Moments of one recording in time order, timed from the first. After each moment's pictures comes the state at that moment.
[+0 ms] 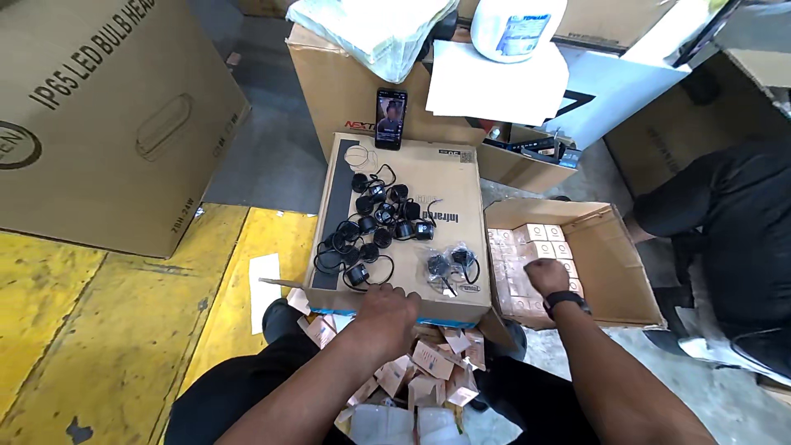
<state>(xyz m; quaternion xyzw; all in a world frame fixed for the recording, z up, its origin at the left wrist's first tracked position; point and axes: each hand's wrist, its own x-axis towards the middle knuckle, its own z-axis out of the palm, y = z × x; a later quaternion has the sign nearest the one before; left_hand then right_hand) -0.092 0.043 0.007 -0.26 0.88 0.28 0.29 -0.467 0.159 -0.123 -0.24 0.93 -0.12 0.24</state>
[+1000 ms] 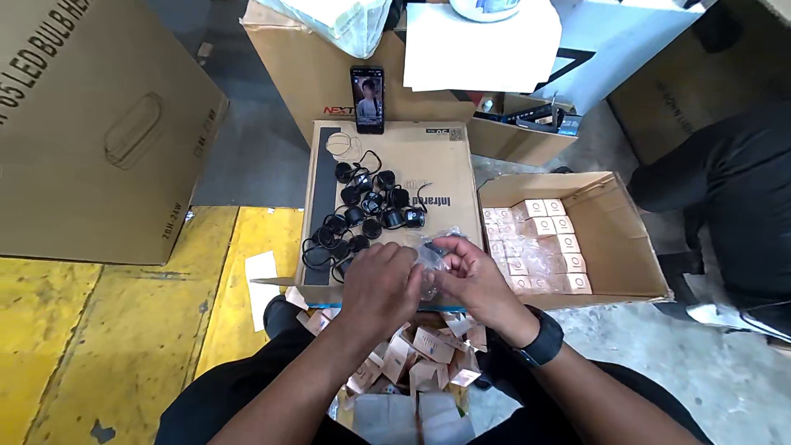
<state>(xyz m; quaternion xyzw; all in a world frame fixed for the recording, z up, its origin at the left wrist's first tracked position) -0.102 0.042 -0.011 -0.34 0.89 0.20 -0.22 -0.280 0.127 -0.014 -0.36 0.64 -0.45 0.50</state>
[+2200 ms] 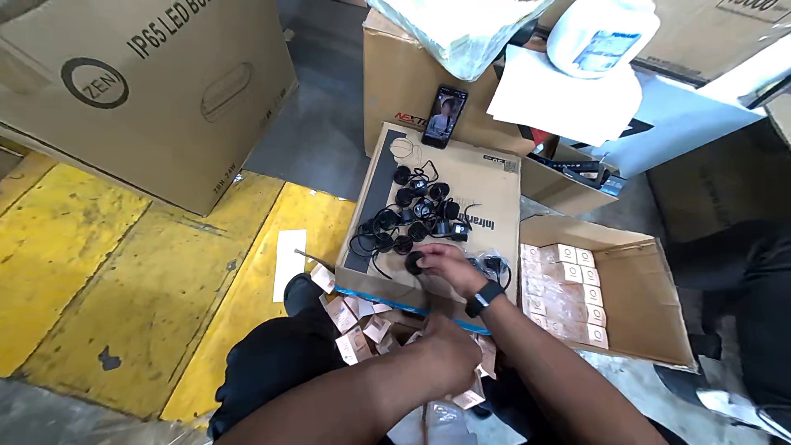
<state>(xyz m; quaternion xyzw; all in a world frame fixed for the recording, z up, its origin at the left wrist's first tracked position) -0.100 0.095 0.014 -0.14 0.87 0.32 0.35 -0.228 0.037 -0.099 -0.33 0.64 -0.33 0.61</state>
